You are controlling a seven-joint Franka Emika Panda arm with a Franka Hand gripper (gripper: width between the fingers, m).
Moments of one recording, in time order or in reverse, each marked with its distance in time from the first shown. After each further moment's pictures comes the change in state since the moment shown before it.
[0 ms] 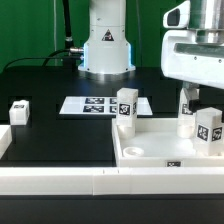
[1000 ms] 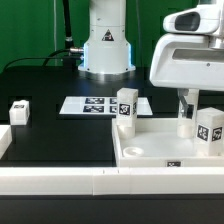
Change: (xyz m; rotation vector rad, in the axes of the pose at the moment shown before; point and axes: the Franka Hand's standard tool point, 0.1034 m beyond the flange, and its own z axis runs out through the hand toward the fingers) arm -0.007 0.000 0.005 -0.032 0.008 -0.990
